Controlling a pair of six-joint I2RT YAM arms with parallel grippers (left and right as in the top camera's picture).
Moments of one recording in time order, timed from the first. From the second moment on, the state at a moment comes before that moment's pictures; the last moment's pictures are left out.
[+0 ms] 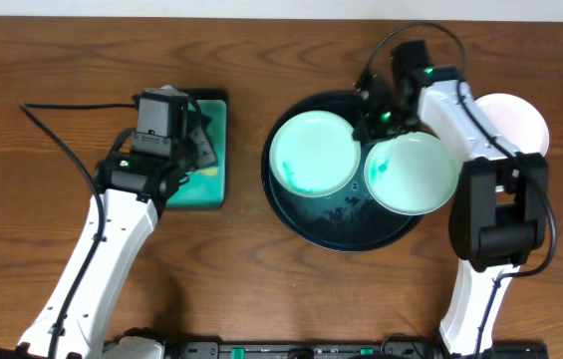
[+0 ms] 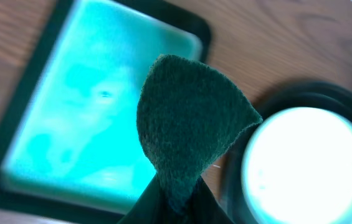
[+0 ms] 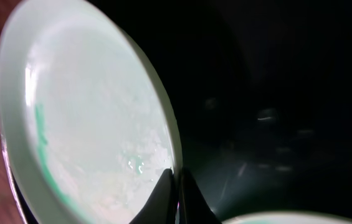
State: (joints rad) left arm -0.22 1.36 1.11 -0.66 -0.02 -0.56; right arm 0.16 2.13 1.63 -0.89 -0.43 -0.12
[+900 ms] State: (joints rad) left arm -0.39 1.45 1.11 -0.62 0.07 -0.57; right arm 0.25 2.12 1.47 -0.71 -0.28 -0.07
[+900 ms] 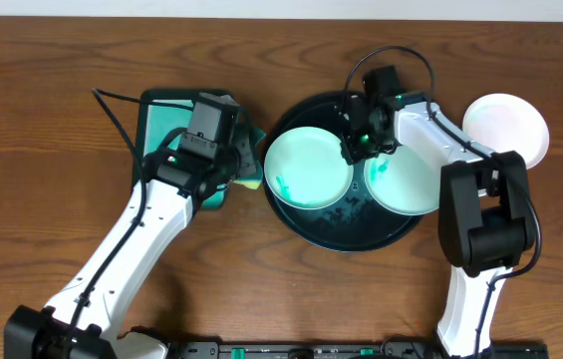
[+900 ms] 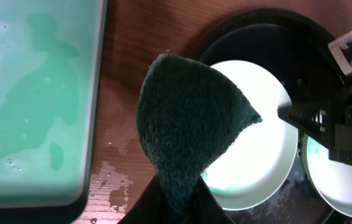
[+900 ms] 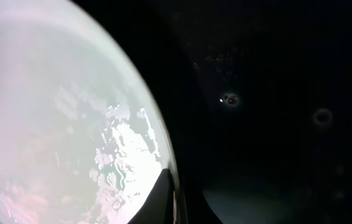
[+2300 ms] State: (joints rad) left arm -0.59 1.99 1.15 -0.11 -0.11 -0.92; right arm 0.22 2.11 1.48 -0.72 -0.19 0.15
